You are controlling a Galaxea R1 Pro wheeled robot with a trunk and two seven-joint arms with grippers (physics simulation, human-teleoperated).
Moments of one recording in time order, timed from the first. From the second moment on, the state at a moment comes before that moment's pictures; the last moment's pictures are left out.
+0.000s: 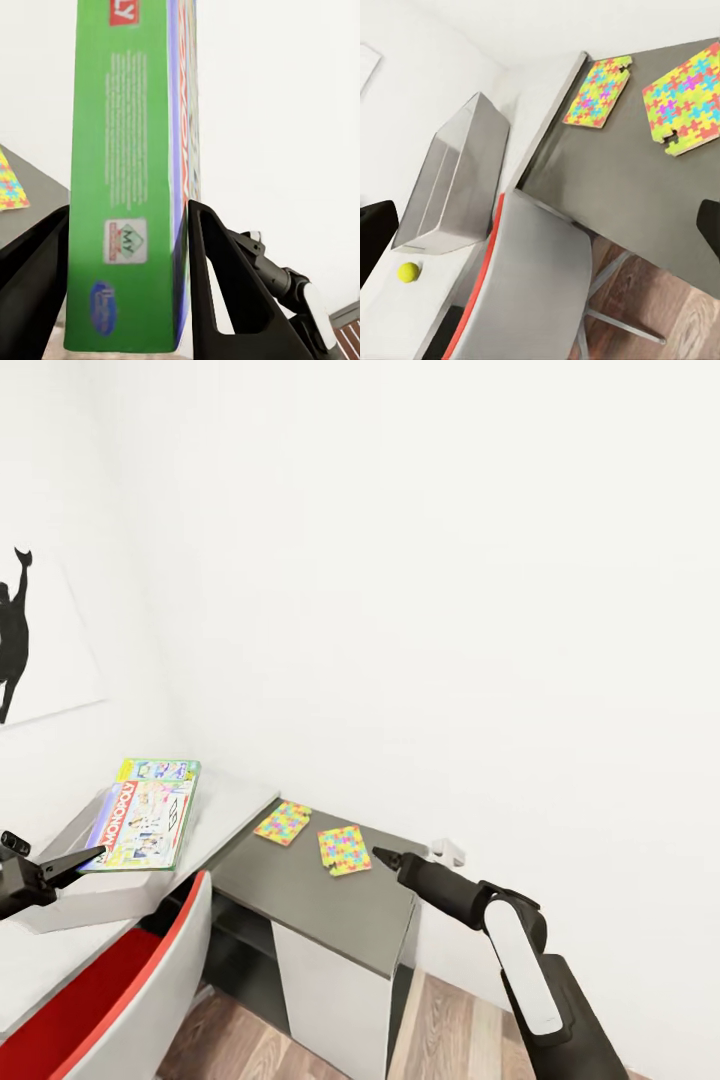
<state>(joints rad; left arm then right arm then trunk) -0.45 0.53 0.59 -1.01 0.24 1.03 -1.57 -0.36 0.09 0.09 -1.48 -0.77 0.79 0.01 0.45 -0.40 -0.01</state>
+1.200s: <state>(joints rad) -0.45 0.53 0.59 -1.01 0.24 1.03 -1.57 -0.36 0.09 0.12 -1.50 -0.77 0.79 0.01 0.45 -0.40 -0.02</state>
